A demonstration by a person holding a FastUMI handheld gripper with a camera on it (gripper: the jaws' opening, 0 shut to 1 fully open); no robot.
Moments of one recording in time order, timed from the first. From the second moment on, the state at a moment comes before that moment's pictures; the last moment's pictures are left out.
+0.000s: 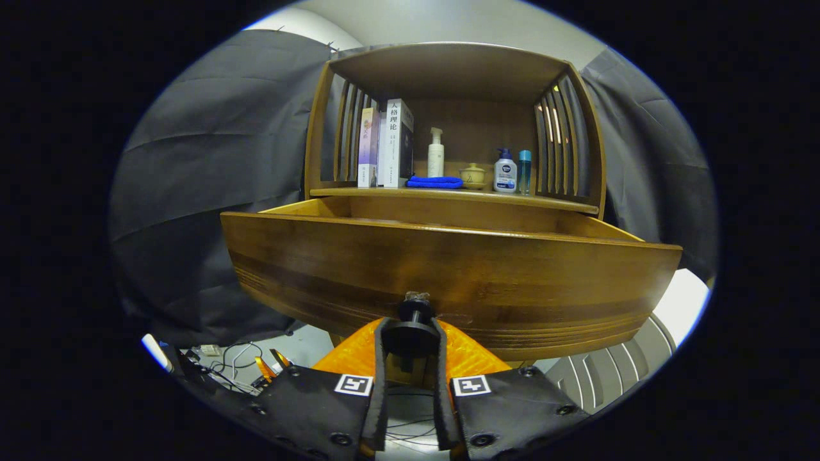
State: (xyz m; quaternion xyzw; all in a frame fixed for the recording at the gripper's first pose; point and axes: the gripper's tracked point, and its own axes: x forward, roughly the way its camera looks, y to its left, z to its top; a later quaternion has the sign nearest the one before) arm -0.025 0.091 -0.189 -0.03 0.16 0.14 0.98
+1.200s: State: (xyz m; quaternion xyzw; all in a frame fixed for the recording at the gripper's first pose) arm 0.026 0.089 -0.028 -0.01 0.05 0.18 0.98
